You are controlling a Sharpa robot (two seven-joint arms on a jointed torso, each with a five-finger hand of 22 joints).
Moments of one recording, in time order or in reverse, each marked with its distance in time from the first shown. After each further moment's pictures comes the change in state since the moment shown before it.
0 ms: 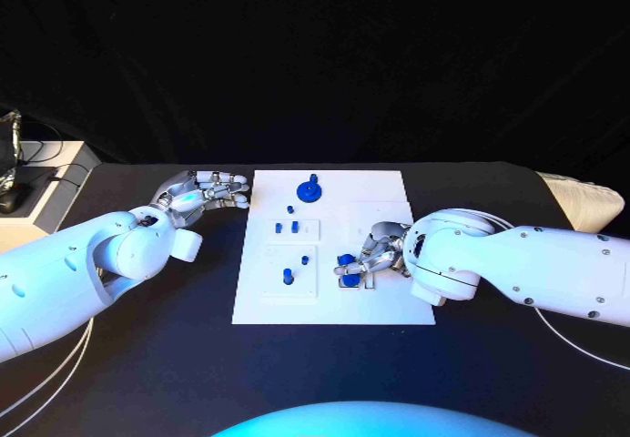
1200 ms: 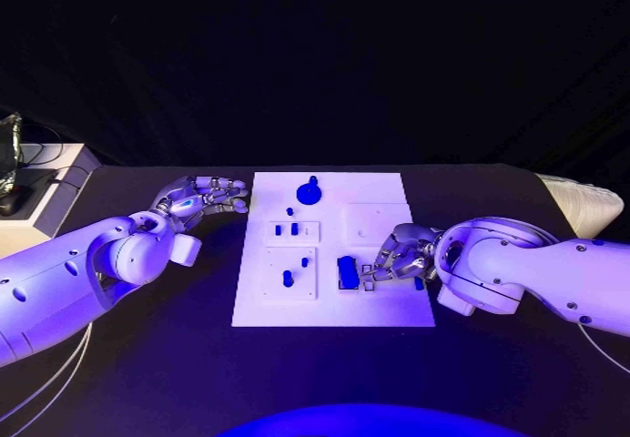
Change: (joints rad) left arm -0.009 0.001 0.000 -0.011 0.000 0.004 -0.002; left_hand 0.000 0.000 0.000 0.000 0.000 0.000 0.000 0.000 0.000 0.000 0.000 0.000 0.000 0.000 0.000 0.000 0.001 0.000 0.000 0.000 0.000 0.000; right arm -0.003 -0.158 0.002 0.104 -0.002 -0.034 0.121; right_hand 0.236 0.051 0.028 -0.005 0.097 0.015 -0.008 -0.006 0.006 0.000 -0.008 0.021 -0.001 0.000 0.000 0.000 0.000 0.000 0.000 0.000 0.051 0.001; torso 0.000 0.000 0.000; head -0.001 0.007
